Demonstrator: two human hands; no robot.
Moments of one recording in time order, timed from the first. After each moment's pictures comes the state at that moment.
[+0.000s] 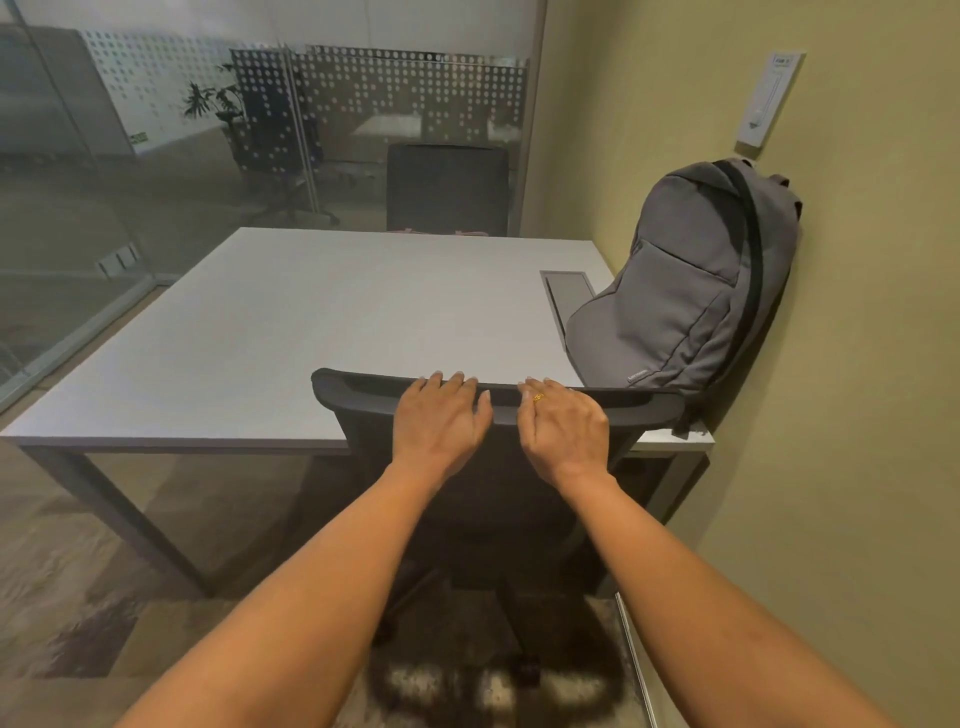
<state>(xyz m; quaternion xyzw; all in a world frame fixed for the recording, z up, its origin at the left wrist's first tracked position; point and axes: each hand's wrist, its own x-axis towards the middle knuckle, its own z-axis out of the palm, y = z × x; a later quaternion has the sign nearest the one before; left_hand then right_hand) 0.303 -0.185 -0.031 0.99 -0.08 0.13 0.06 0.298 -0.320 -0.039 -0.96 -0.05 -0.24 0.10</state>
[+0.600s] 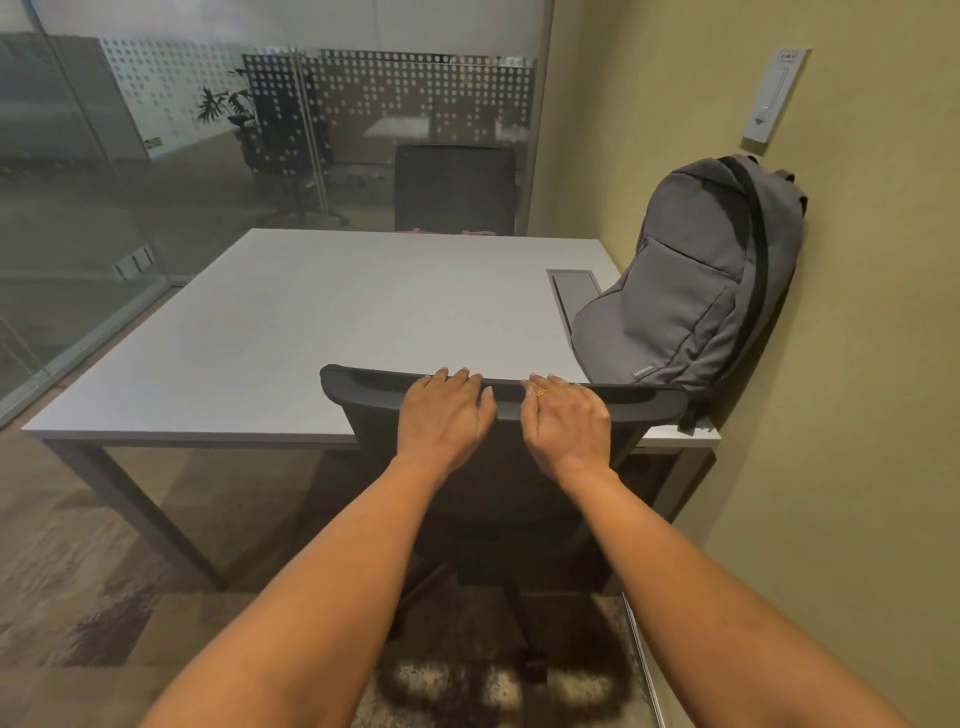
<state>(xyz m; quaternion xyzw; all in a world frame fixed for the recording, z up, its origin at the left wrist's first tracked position) 0.299 -0.183 -0.030 0.98 -0.09 0.14 0.06 0.297 -0.324 -0.044 -0.97 -0.06 -0.21 0.12</state>
